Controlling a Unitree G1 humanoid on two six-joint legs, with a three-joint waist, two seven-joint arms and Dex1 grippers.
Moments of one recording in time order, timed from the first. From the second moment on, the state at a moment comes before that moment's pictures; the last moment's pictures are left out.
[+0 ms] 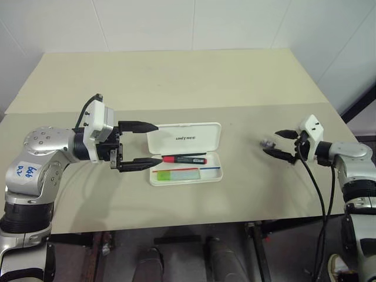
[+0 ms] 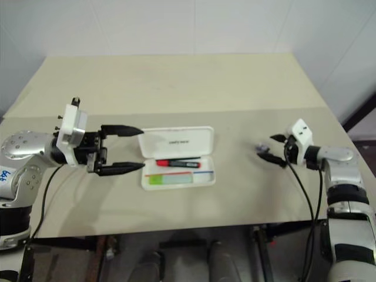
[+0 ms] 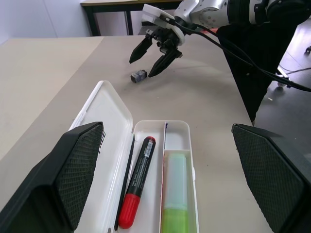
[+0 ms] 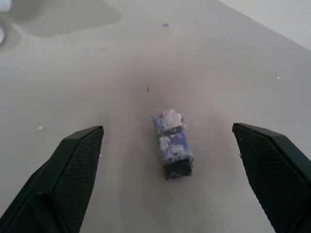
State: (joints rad) left arm -0.50 0.79 0.14 -0.20 -0.58 0.48 -1.17; right arm -0.79 -0.75 -0.04 0.99 0.15 -0.11 1.17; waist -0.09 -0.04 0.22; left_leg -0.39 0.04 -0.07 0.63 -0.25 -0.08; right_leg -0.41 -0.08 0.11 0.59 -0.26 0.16
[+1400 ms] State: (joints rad) left arm -0.49 0.79 0.10 -0.14 -0.54 0.36 -1.21; right arm -0.53 -0.64 0.07 0.05 0.29 0.20 1.33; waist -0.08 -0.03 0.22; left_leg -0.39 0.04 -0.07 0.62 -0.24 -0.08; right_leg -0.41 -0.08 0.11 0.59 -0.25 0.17
